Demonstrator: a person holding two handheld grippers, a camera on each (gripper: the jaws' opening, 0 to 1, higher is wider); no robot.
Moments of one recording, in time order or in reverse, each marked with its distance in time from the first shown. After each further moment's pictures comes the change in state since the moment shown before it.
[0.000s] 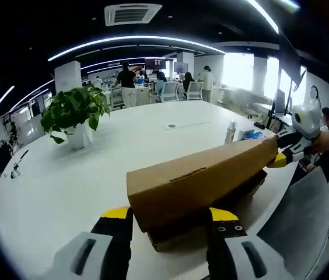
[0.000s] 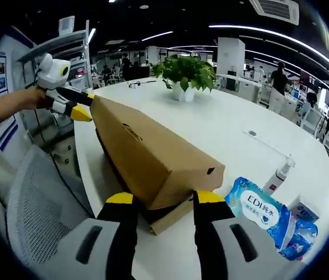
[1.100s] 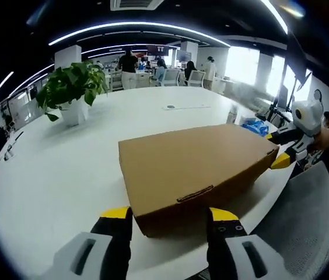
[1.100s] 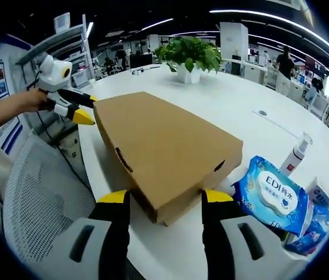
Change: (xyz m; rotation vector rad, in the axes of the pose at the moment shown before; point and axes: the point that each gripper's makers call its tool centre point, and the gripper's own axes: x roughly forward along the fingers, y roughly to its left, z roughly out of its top) left arm 0.025 -0.005 -0.046 -0.067 0.089 -0.018; right arm 0.018 0.008 -0.034 0.050 0.094 0.043
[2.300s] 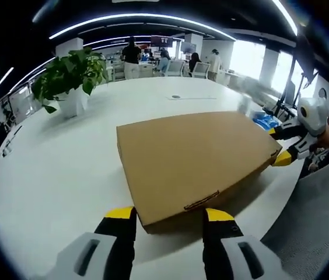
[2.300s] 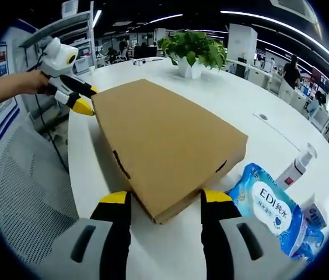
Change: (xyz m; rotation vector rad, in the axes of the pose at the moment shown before) left arm 0.034 0.013 0.001 -0.017 0.066 0.017; right arm 0.027 -0.033 -0.002 -0.096 0.039 -0.019
